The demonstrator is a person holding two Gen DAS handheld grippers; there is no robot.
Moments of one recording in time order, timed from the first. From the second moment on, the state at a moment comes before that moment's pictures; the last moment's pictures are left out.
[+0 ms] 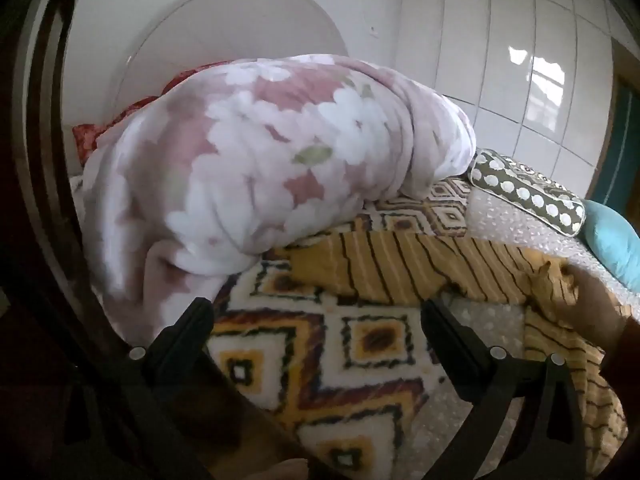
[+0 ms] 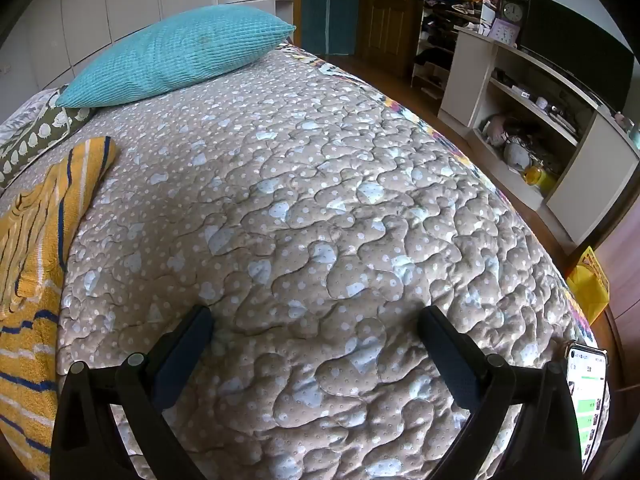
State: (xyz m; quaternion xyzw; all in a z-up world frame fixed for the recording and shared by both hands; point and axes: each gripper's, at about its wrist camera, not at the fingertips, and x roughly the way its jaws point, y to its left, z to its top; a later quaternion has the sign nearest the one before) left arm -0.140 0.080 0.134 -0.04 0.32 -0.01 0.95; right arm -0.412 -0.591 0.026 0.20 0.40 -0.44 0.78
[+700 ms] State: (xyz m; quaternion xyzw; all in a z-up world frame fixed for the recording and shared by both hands) left arm -0.196 -0.121 0.094 0.07 0.35 -0.16 0.92; right arm -0.412 -0.591 0.026 0.20 0.40 -0.44 0.78
